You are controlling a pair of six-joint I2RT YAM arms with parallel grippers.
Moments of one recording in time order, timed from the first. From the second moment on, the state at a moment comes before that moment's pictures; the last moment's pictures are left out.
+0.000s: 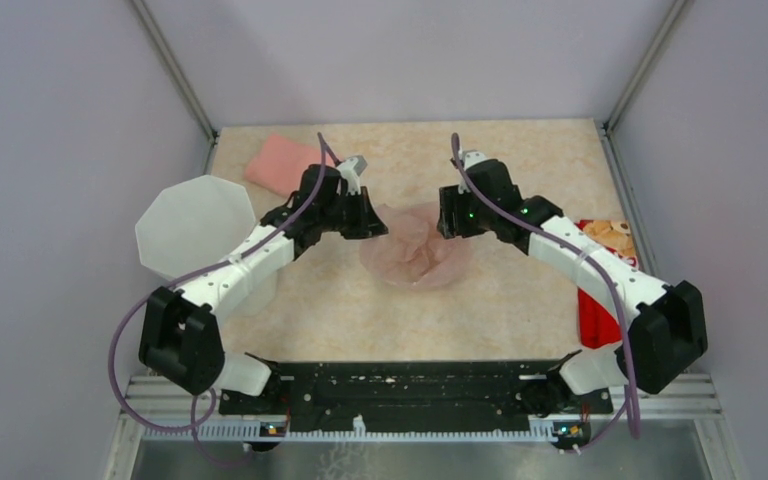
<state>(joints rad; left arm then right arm) -0.48 1.41 1.07 -0.29 0.38 -0.50 0.59 1.39 1.17 -0.52 0.02 0.32</state>
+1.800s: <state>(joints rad) -0.70 1.55 1.40 -0.40 0.19 -0.28 0.65 1.38 1.12 -0.45 0.04 0.27</state>
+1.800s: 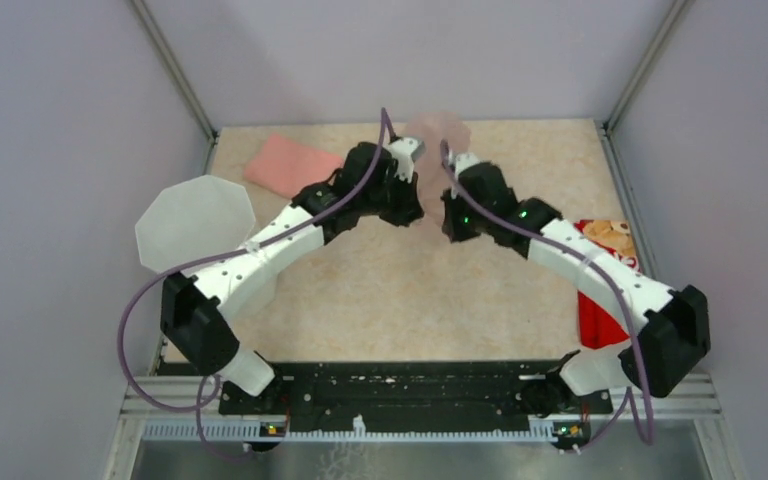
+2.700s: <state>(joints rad) -0.65 1.58 1.89 -0.47 0.12 -0.32 0.53 1.34 1.79 -0.62 0.19 0.28</state>
